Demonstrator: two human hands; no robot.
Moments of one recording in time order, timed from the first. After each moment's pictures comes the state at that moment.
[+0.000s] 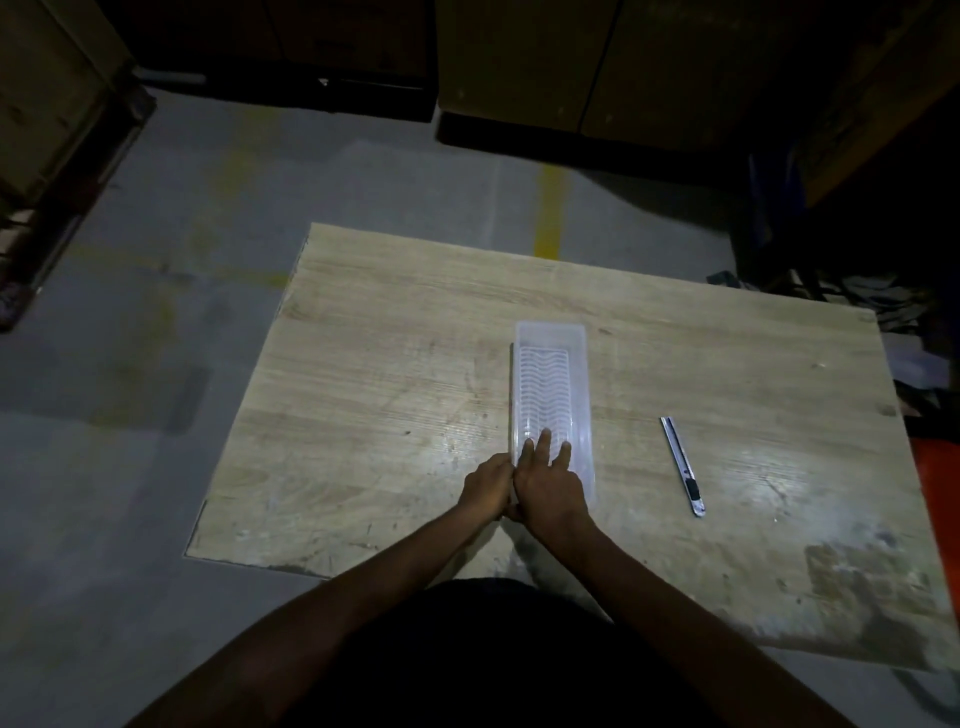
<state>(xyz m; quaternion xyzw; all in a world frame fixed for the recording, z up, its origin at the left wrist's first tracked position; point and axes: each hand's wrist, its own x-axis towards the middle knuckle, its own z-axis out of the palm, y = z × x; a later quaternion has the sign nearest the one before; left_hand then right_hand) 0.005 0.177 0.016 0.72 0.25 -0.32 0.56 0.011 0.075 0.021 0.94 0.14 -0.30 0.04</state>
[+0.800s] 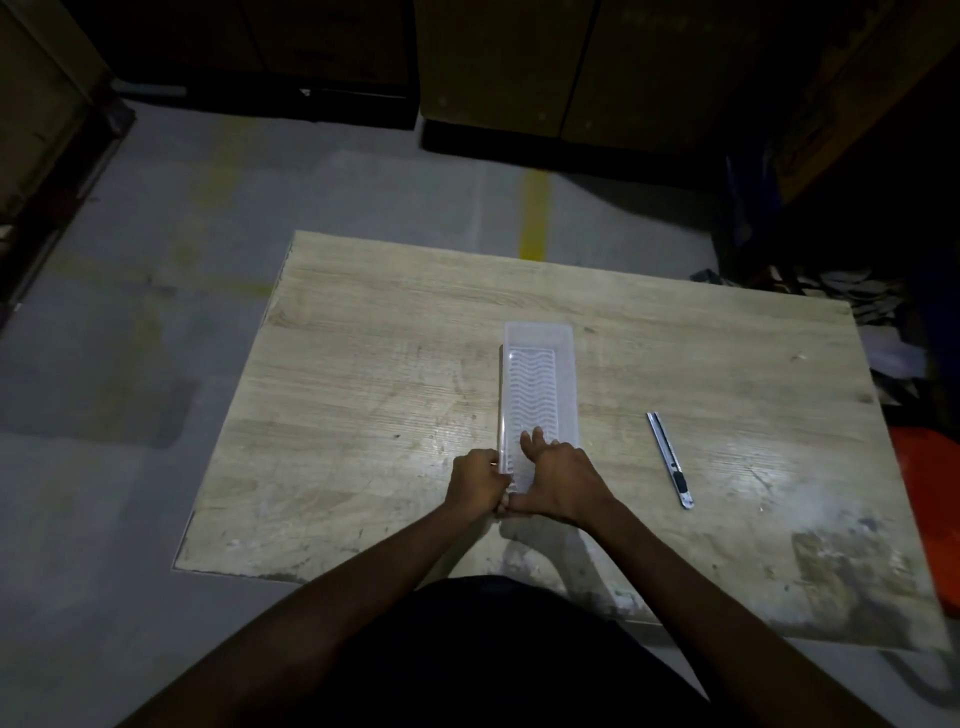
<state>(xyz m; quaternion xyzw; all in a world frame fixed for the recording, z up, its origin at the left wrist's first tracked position) 0.009 0.178 0.013 0.83 0.18 -0.24 0.47 0.031 0.047 0.061 0.94 0.18 -0.30 -0.07</state>
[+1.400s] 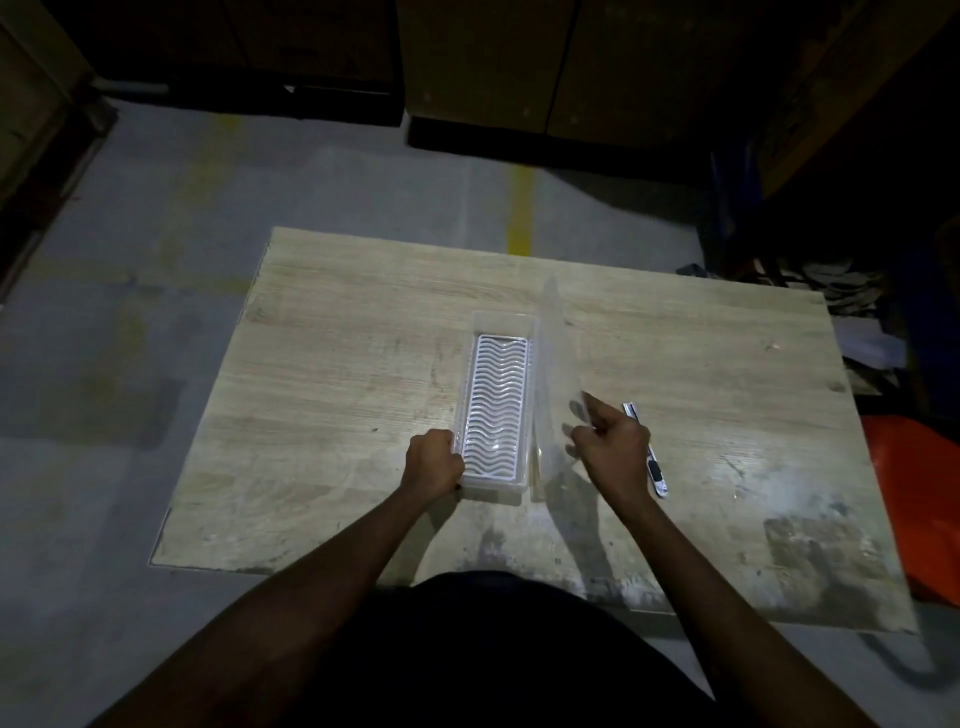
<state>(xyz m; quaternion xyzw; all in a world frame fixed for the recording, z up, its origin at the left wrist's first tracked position) 0.020 0.199 -0.004 0.90 0.17 -0.22 0.35 0.034 -0.023 0.065 0.83 -0.15 -0.06 -0.53</state>
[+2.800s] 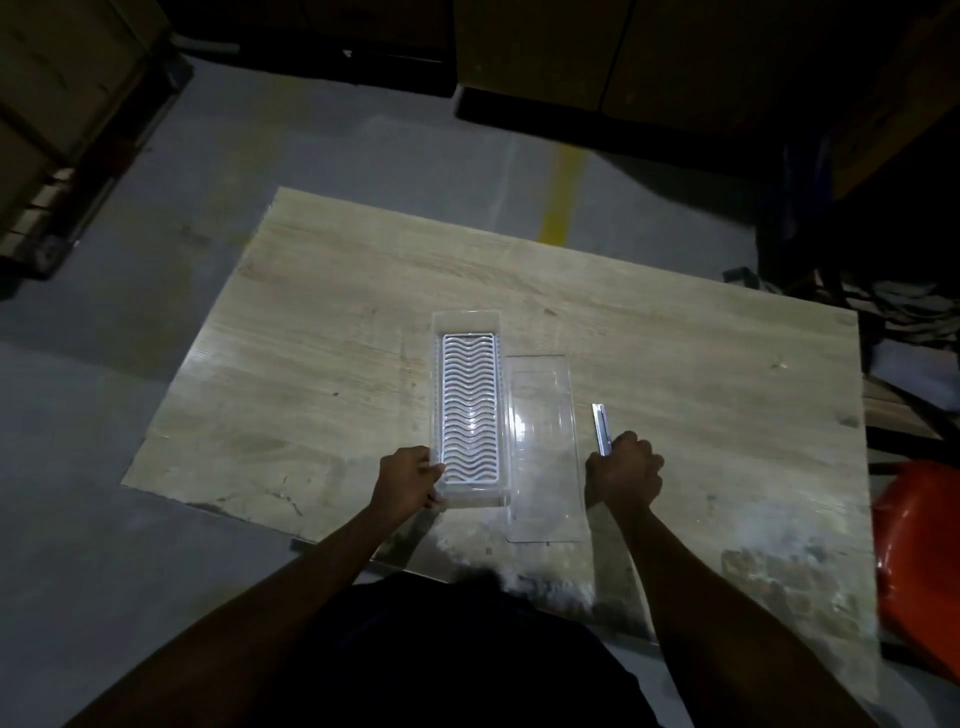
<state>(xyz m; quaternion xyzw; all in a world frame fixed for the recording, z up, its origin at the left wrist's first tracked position) -0.024 0.121 0.000 0.78 0.31 -0.19 0.50 0.065 -0.145 -0.030 0.95 -0.22 -0.15 -0.17</state>
